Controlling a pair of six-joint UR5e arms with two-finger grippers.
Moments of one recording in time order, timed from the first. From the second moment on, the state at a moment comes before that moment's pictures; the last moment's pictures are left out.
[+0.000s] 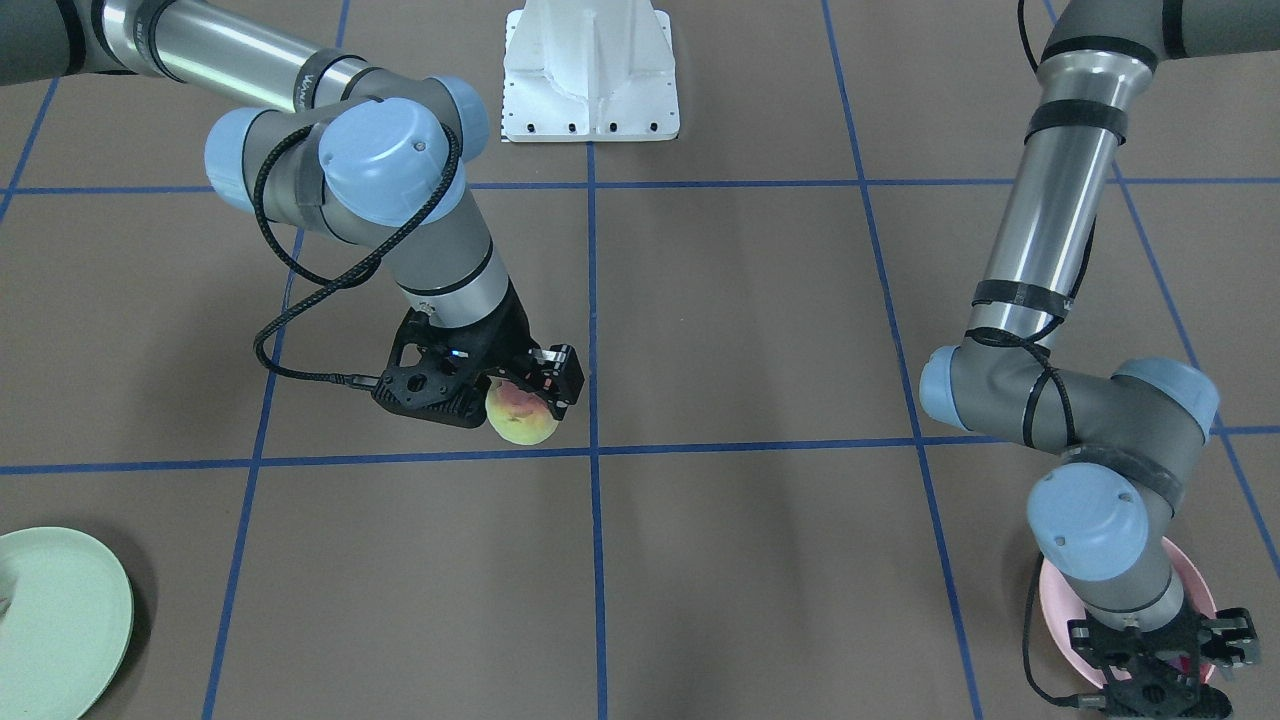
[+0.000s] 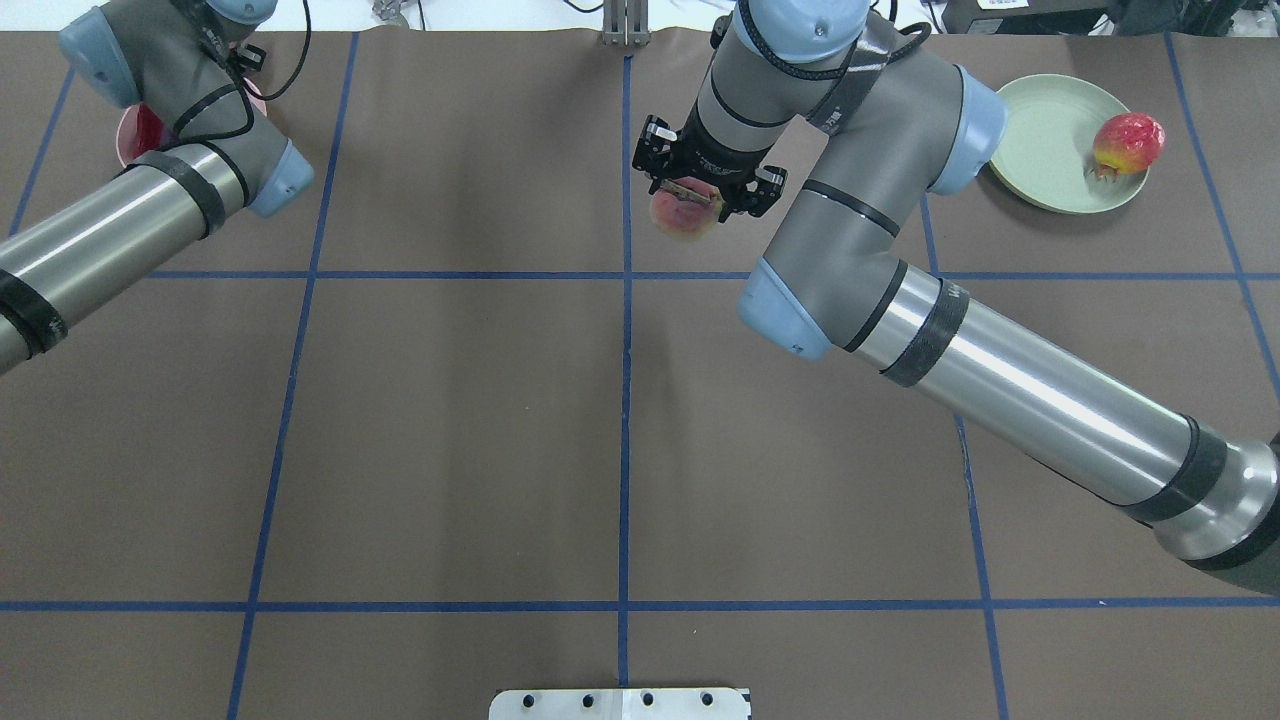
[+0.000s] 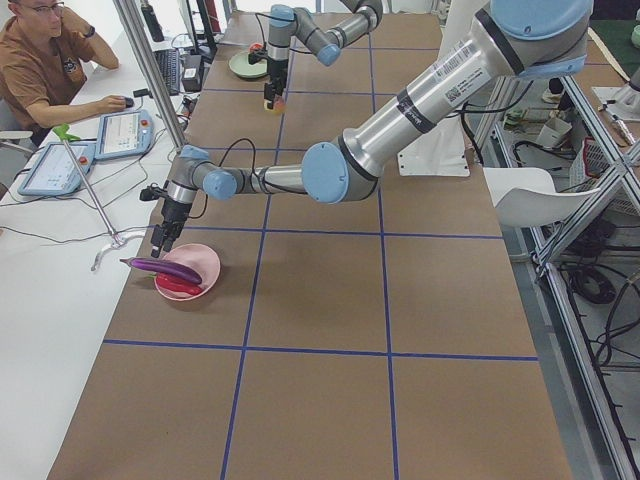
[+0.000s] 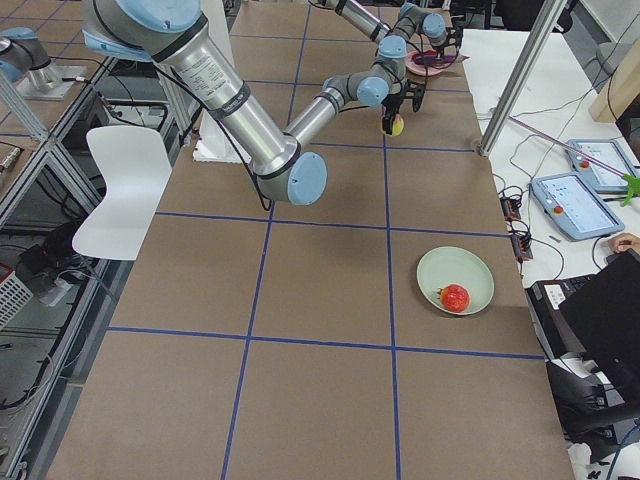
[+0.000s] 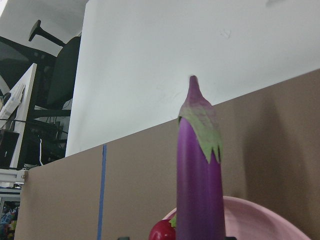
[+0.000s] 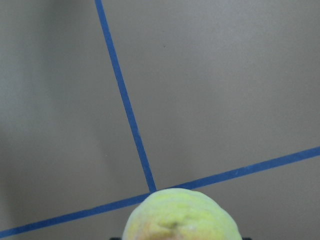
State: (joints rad) left arm -1.03 -2.53 -0.60 -1.96 -1.40 -0.47; right arm 0.78 -0.73 1.45 -1.42 2.01 1.40
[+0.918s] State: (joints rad) left arm -1.09 -2.52 -0.89 -1.70 -1.57 -0.40; right arm 1.07 -0.82 1.30 -1.49 1.91 0.75
